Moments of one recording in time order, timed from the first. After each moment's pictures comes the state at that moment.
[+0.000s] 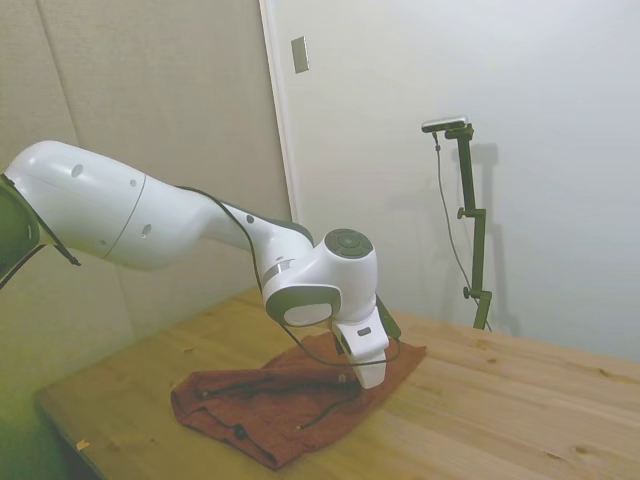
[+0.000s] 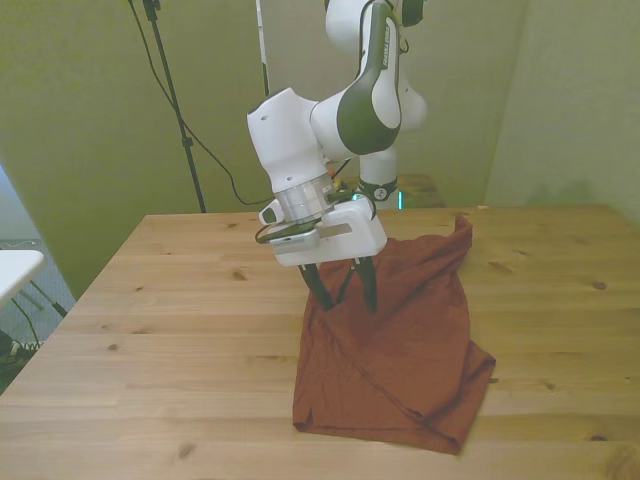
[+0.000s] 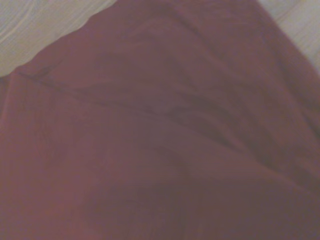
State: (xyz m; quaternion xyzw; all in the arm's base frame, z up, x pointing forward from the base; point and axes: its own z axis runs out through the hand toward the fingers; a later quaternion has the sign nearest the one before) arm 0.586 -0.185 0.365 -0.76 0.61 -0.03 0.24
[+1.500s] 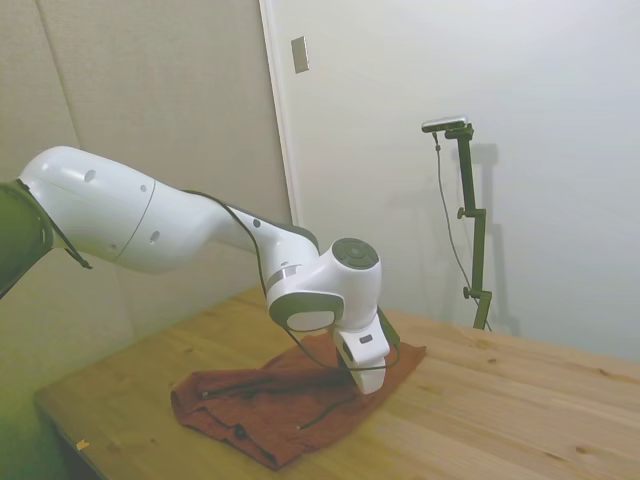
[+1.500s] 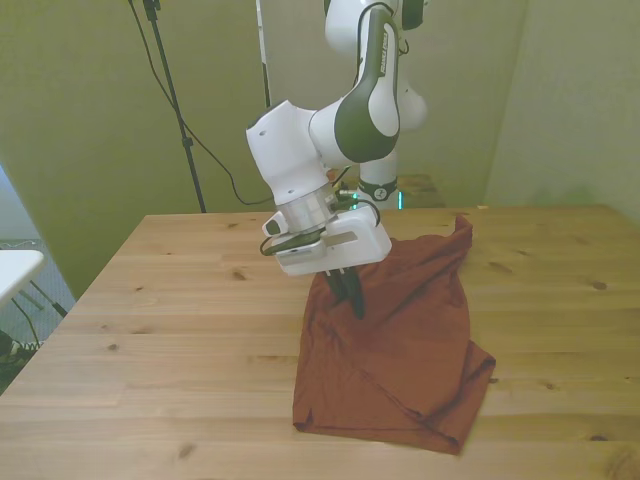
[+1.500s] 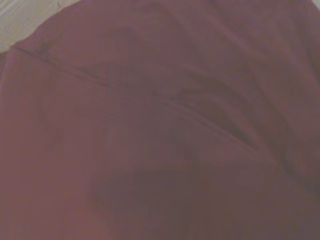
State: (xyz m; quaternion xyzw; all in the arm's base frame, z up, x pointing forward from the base) arm 0.595 -0.180 0.360 -0.77 0.59 -0.02 0.25
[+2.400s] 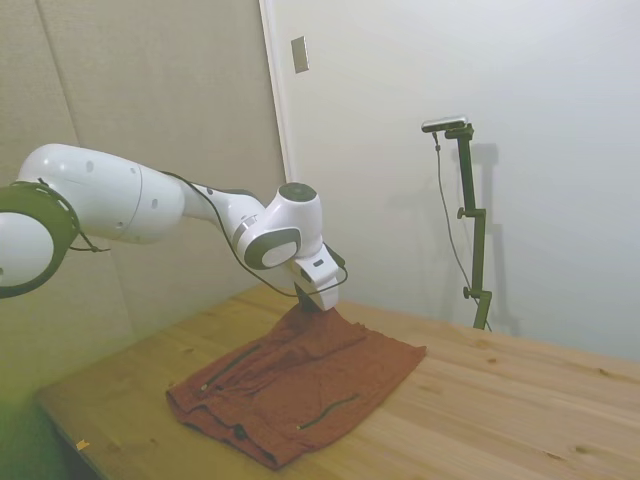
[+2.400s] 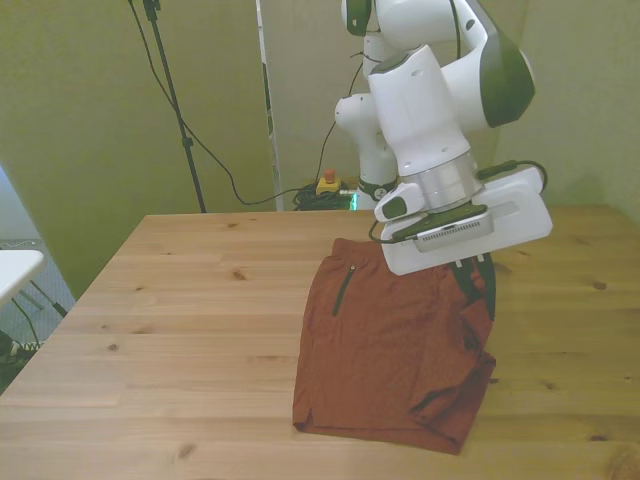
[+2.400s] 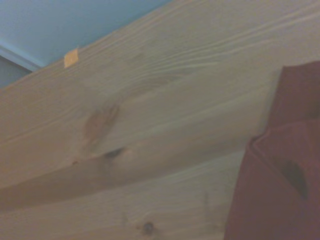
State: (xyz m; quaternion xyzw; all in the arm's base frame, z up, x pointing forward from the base) arm 0.687 -0.010 0.435 -0.83 0.50 -0.07 0.24
